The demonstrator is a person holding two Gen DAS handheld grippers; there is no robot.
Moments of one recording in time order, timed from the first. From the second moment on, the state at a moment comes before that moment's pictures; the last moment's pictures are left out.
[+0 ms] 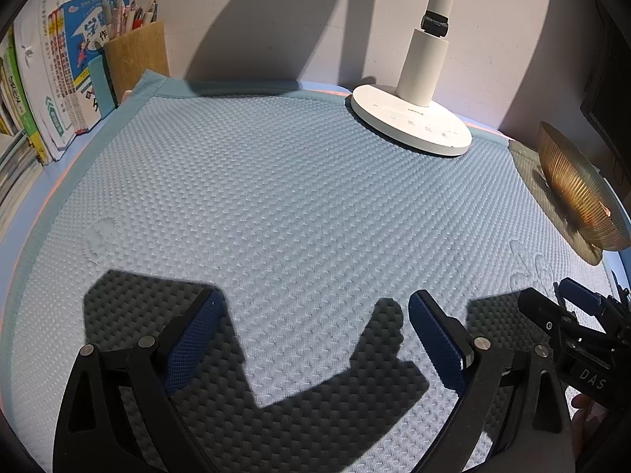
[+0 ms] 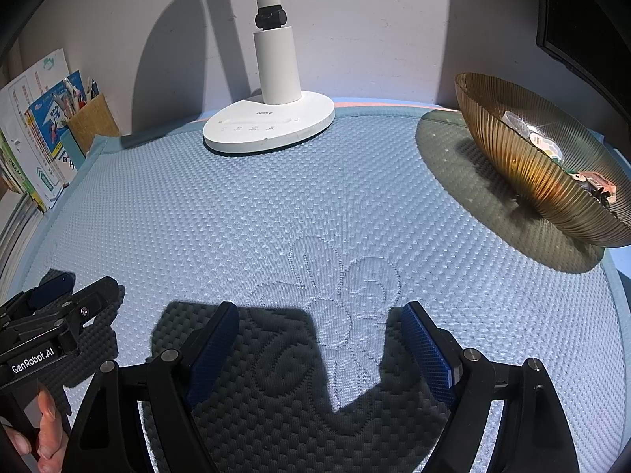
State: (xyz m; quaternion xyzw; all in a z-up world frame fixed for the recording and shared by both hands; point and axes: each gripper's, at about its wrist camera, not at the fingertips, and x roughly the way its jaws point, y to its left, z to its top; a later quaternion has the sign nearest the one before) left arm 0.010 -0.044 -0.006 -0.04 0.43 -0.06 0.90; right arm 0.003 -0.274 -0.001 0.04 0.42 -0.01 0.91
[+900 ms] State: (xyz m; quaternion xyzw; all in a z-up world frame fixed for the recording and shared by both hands) left arm 0.014 -0.054 -0.011 0.00 0.45 -0.06 0.89; right arm 0.006 -0.266 -0.010 0.01 0.46 0.00 0.89
